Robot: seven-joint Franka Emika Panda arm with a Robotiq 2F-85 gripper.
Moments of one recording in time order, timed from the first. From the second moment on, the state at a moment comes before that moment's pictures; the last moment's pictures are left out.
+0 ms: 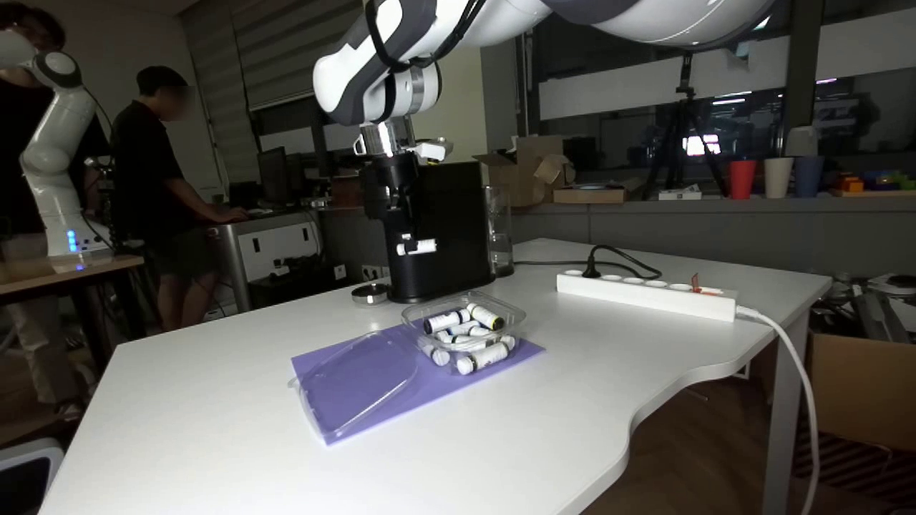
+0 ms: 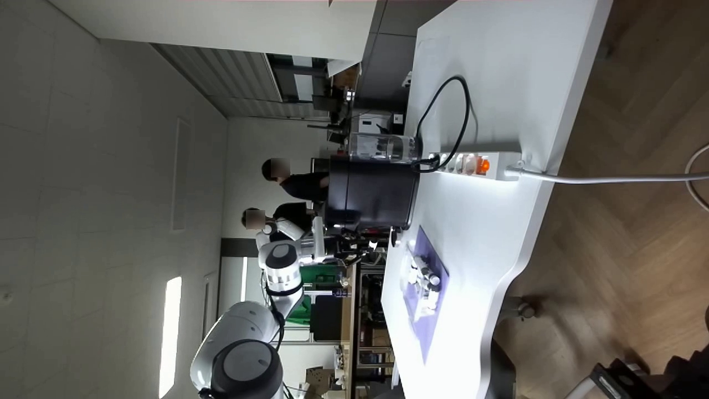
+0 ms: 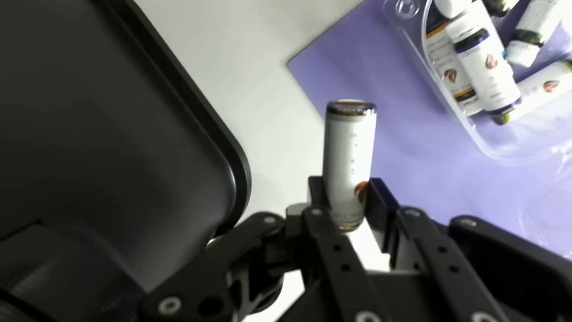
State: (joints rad) arm 0.11 1.24 0.04 -0.53 -0.16 1.82 -0.83
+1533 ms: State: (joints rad) arm 0.02 1.16 0.07 -0.69 -0.06 1.42 -0.94
